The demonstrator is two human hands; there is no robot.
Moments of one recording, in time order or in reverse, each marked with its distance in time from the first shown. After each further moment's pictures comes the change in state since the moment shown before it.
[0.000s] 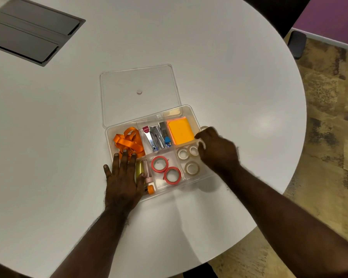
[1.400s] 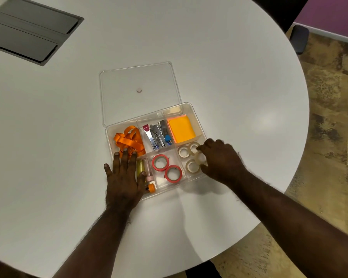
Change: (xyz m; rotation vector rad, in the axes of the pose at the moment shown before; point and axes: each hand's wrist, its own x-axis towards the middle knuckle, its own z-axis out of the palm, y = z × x) left_hand -0.001 0.001 -0.002 0.016 0.012 0.010; right_hand -0.023 0.008 -0.006 -0.084 -0.369 -0.146
